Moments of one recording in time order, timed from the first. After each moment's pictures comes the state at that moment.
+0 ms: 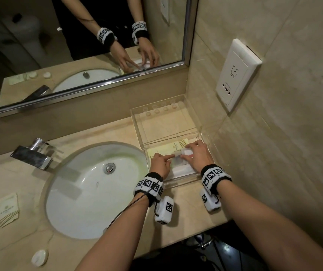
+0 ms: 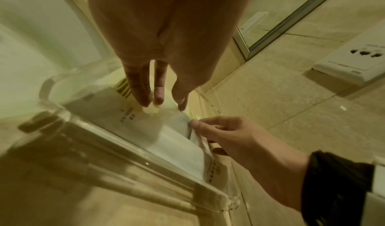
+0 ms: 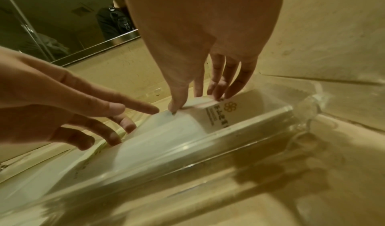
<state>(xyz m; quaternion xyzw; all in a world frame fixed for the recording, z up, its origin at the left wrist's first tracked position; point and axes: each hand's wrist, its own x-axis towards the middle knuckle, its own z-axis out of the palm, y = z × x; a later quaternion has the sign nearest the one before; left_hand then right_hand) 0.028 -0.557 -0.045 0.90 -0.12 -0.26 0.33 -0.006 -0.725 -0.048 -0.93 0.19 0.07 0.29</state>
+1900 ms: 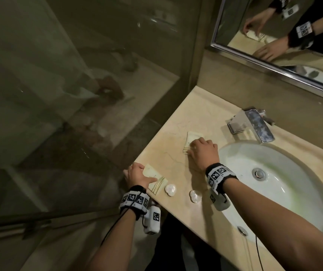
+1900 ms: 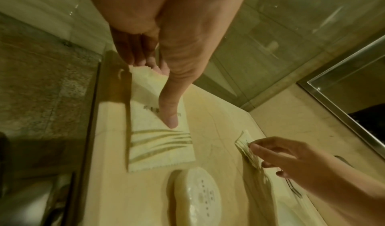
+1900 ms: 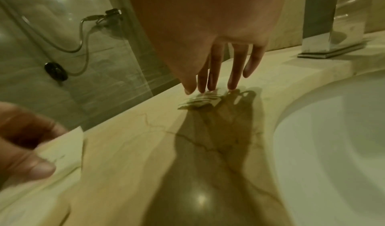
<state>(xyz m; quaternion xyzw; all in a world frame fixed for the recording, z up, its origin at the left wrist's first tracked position) -0.143 0.029 -0.062 0.76 0.54 -0.06 0.37 0.048 -0.128 -0.062 -0.94 -0.31 0.14 0.11</state>
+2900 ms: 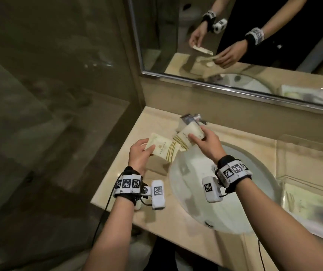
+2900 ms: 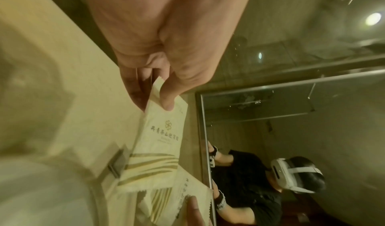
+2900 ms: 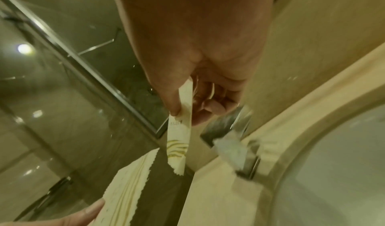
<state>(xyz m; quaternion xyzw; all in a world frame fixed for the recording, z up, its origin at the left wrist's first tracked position) -0.007 -0.074 0.067 0.65 0.35 0.04 0.68 0.106 -0.277 0.047 -0.84 -0.10 0.12 0.51</state>
